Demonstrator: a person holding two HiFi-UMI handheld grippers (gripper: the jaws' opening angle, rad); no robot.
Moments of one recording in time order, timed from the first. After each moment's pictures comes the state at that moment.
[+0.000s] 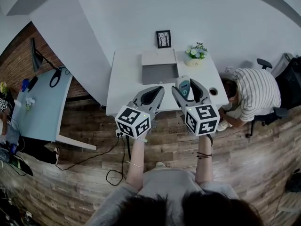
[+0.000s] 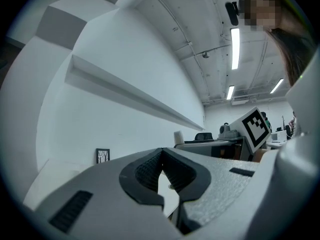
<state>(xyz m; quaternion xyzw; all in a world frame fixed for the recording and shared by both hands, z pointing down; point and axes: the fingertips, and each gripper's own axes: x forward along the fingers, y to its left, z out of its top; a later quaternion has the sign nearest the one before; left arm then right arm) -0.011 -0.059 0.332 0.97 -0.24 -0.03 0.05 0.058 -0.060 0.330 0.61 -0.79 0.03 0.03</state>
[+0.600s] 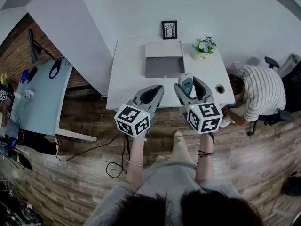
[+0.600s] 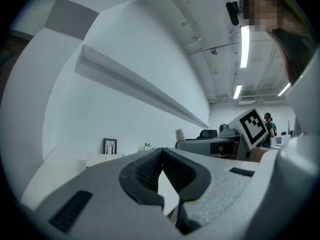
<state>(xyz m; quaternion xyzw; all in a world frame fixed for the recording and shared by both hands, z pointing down) -0.025 -0.092 0.370 0.96 -0.26 -0.01 0.08 0.056 -0.096 0.365 0.60 -0.80 0.07 0.04</state>
